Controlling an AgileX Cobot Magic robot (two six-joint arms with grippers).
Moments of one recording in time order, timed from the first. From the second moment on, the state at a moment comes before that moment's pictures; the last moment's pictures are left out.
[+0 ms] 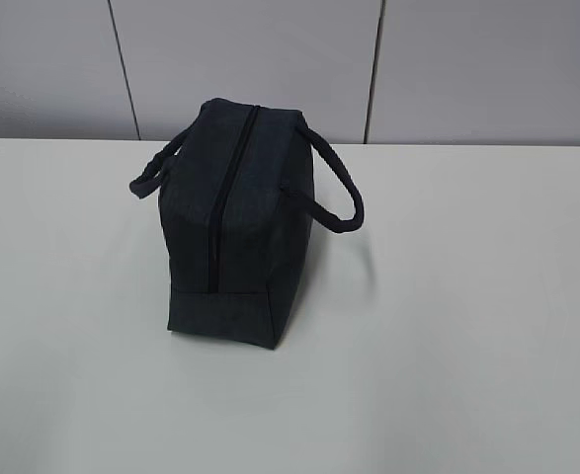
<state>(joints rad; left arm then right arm) -0.35 0.01 -0.51 0.01 1.11 0.06 0.00 0.08 -0.50 0.27 1.17 -0.36</state>
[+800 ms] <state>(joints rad) -0.24 0.01 -0.51 0.01 1.11 0.06 0.00 0.08 -0.50 0.27 1.17 -0.36</state>
